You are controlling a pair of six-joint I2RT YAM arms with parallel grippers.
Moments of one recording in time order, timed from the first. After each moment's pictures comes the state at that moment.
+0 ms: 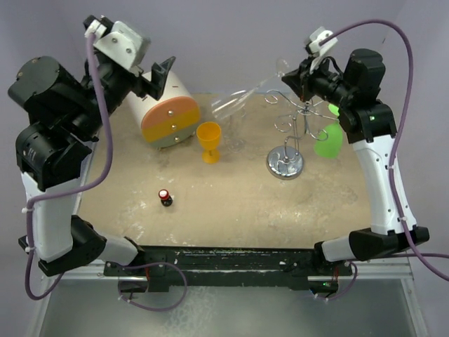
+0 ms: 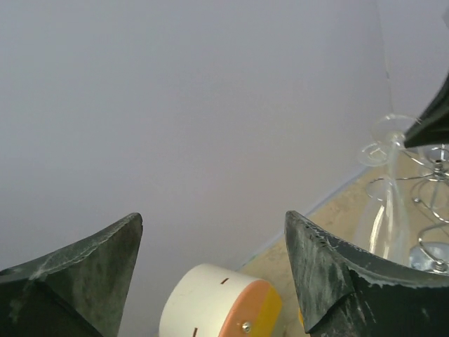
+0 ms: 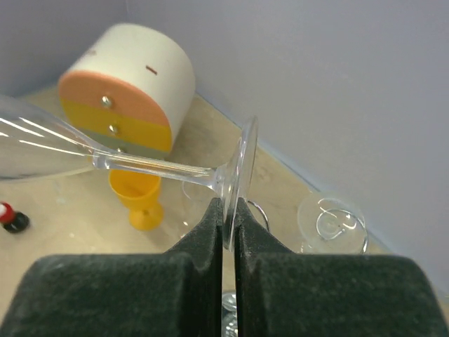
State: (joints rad) left arm -0.68 1.43 2.44 -0.79 -0.10 0.44; right arm 0.18 1.42 1.87 -0.54 -0.52 -0.17
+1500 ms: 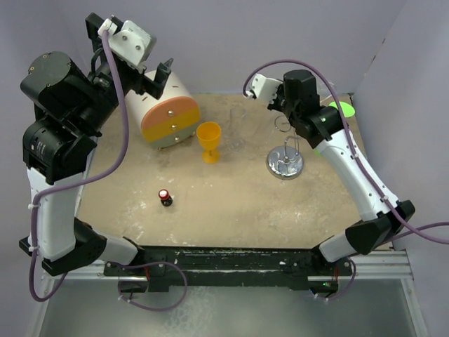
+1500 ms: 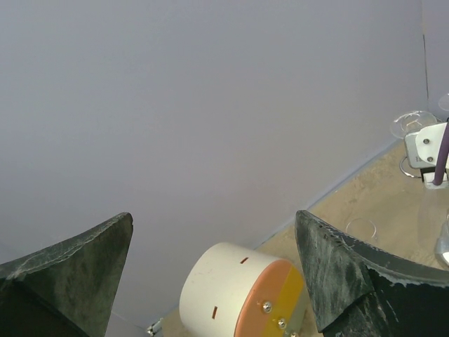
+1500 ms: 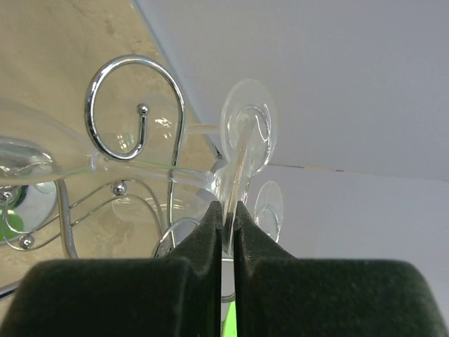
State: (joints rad) left arm -0.58 1.41 2.38 -0.77 -0.10 0.48; right arm 0.50 1.49 1.73 -0.69 0.42 -1.02
